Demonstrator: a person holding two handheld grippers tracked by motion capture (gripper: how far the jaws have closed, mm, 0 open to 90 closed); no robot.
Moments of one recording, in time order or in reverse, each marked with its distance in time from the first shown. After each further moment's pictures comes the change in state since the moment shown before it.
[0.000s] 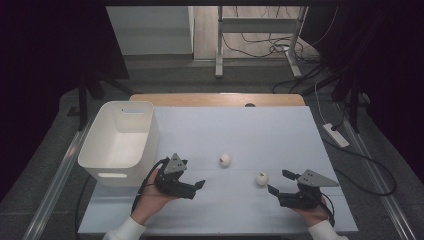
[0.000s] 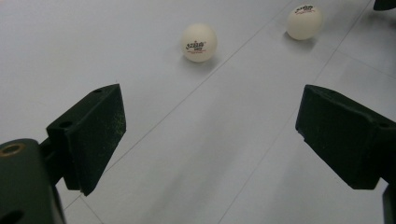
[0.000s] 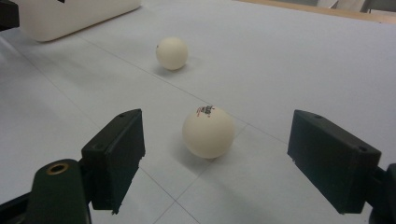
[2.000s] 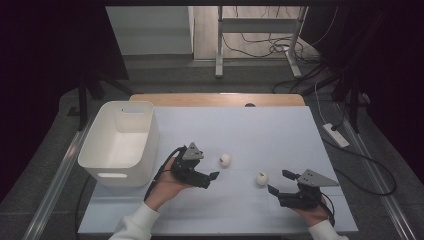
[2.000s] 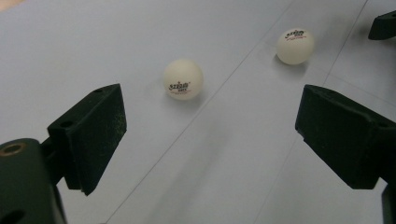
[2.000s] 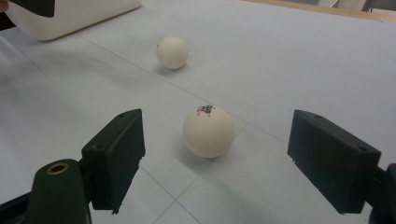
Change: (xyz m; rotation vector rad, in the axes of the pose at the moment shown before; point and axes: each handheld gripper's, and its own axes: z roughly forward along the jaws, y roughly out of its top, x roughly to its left) left arm -0.002 0.042 0.030 0.020 -0.059 0.043; right arm 0.000 0.000 0.000 0.002 0.004 0.001
